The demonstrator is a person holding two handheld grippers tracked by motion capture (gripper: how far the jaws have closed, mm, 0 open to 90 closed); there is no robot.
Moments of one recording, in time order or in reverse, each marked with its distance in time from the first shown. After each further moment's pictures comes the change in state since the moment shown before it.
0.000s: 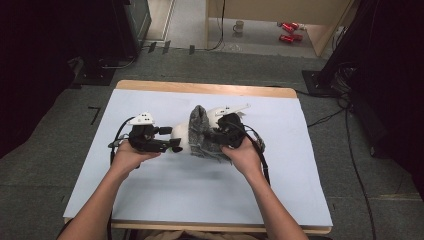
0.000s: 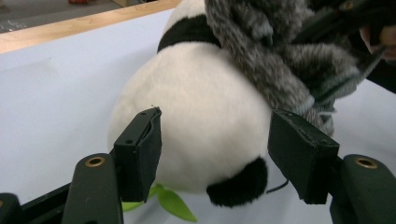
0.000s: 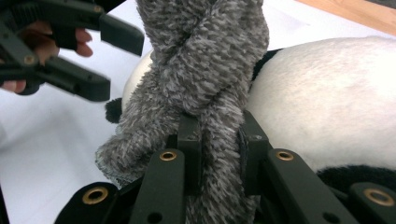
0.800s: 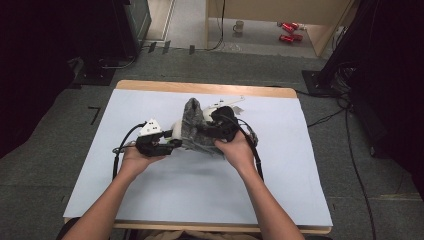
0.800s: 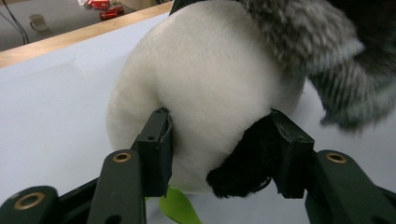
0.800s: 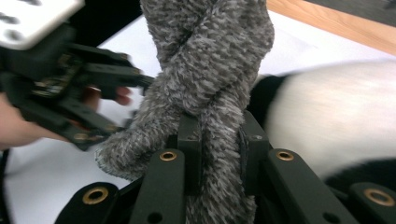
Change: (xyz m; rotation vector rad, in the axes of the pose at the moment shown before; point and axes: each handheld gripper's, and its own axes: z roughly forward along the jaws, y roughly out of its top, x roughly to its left) left arm 0.001 -0.022 0.027 -0.030 0.123 0.081; right arm 0.008 0.022 0.008 -0.038 0.020 0.013
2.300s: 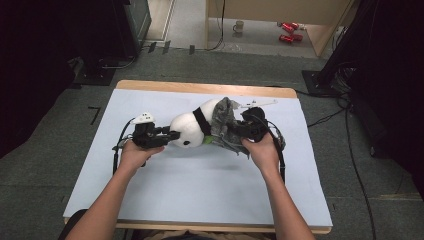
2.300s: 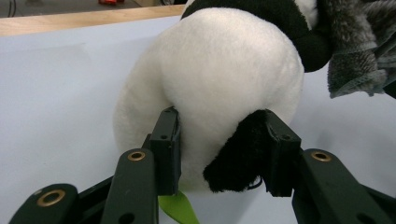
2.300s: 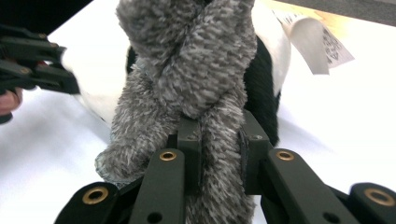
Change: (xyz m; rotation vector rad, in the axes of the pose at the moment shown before) left arm 0.024 0.005 -0.001 -0.014 -0.042 -0.189; right arm -0.055 -0.030 -0.044 -0.014 -0.162 0.110
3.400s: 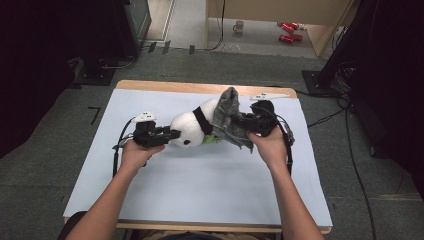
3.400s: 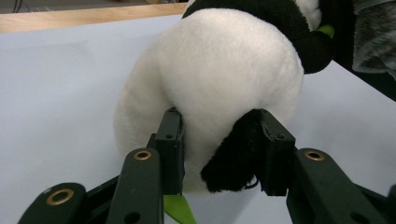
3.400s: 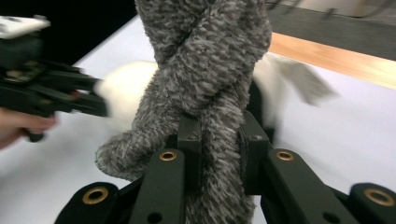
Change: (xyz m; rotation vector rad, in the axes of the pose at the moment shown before) left arm -0.004 0.007 0.000 0.013 0.023 -0.025; right arm -0.004 0.017 -0.028 -0.079 0.063 0.000
